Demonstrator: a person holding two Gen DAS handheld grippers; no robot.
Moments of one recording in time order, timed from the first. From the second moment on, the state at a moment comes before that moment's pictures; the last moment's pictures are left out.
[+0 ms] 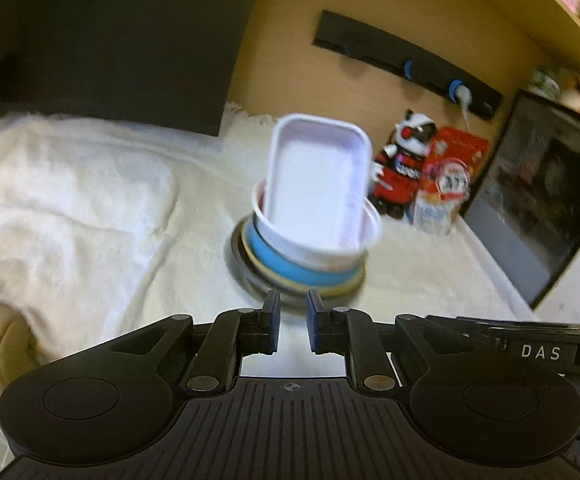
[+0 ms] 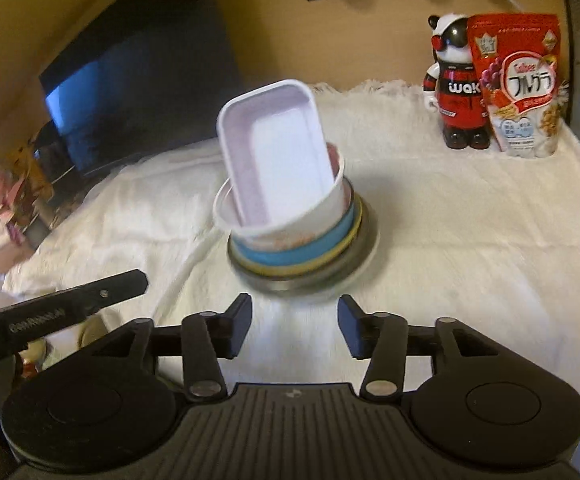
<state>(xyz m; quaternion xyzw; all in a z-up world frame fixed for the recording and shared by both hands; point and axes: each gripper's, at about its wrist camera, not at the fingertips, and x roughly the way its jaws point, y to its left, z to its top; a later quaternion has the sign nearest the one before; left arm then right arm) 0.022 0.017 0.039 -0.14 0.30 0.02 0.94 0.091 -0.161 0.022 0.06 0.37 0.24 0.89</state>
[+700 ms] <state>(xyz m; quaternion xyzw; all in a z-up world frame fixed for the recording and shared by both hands) -0.059 -0.054 0.026 -0.07 0.31 0.04 0.95 -0.016 -0.190 -0.008 0.03 0.33 0.18 0.93</state>
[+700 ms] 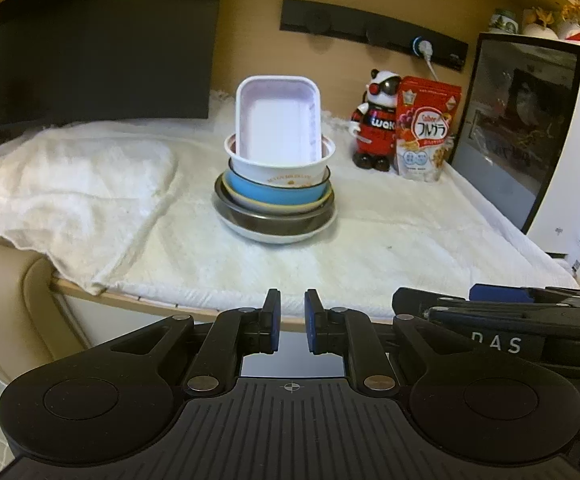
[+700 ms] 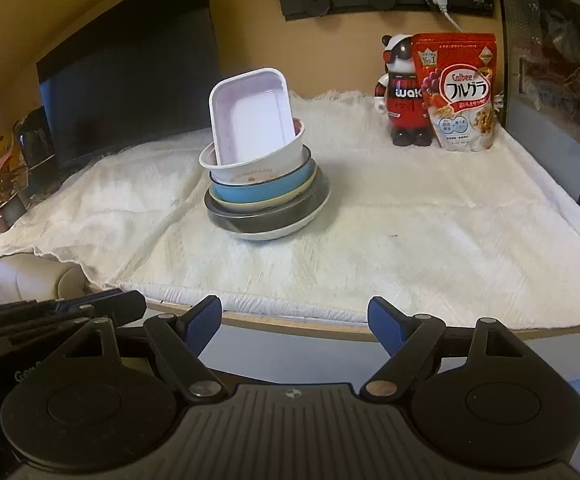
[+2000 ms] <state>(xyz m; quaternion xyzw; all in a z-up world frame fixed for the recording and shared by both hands) -0.061 -0.058 0.027 -0.07 0.32 0.03 0.95 -0.016 -0.188 -0.012 0.02 0.33 0.19 0.92</state>
